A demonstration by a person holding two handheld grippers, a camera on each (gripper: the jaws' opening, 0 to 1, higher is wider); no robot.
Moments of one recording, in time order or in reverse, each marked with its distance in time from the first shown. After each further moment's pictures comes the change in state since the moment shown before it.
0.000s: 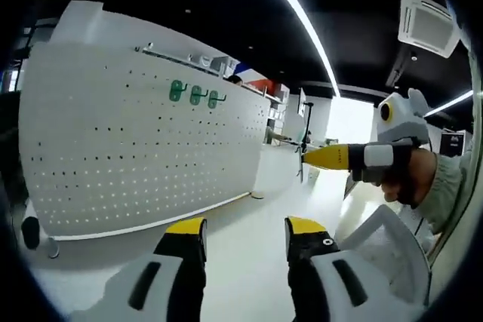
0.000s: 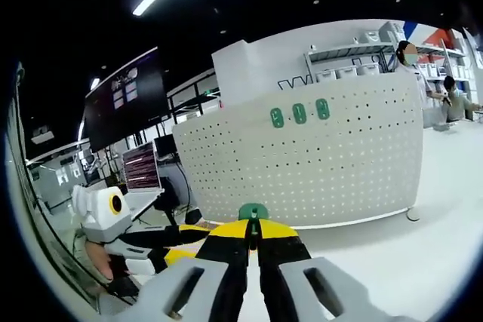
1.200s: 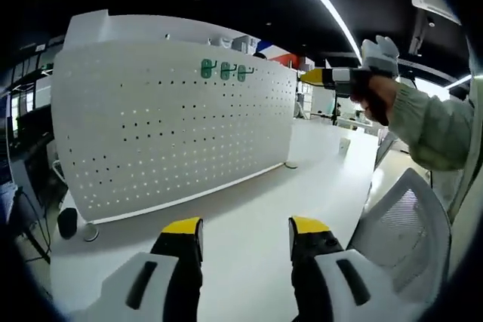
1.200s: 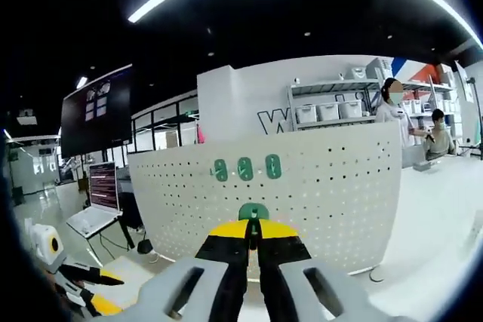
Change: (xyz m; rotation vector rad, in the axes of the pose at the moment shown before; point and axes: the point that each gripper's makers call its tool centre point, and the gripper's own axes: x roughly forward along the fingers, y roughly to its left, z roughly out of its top) left arm -0.031 0.019 -0.032 0.015 0.079 0.157; right arm 0.035 -0.094 0.088 -0.107 -0.175 -0.138
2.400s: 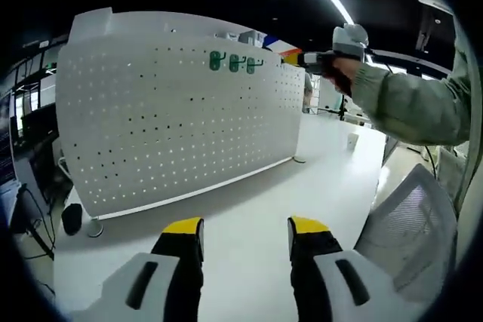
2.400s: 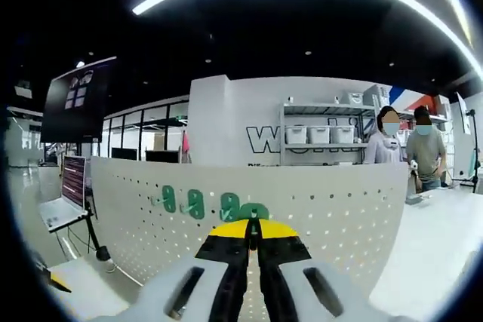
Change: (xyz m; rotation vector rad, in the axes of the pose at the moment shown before) left arm 0.008 0.013 -0.007 0.001 0.030 0.038; right arm 0.084 -0.057 0.040 -0.126 -0.088 -0.076
